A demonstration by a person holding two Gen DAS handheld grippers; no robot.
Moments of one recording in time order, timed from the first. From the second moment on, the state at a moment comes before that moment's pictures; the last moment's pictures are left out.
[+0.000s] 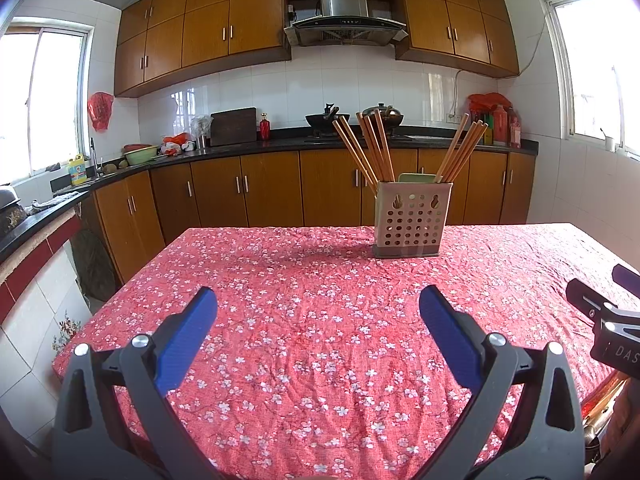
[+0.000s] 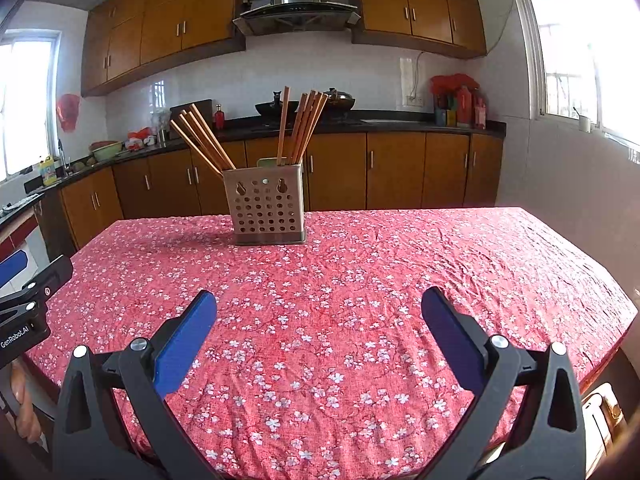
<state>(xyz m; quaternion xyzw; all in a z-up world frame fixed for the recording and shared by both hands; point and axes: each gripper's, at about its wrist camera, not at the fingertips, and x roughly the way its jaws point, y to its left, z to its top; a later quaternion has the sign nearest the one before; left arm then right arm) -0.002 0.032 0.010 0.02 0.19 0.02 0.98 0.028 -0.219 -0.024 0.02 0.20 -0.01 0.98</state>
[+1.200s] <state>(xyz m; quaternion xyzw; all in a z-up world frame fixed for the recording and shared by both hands) 0.001 0.032 0.005 0.02 0.19 0.02 0.98 0.029 -0.220 -0.025 0.03 0.20 -0.01 0.98</state>
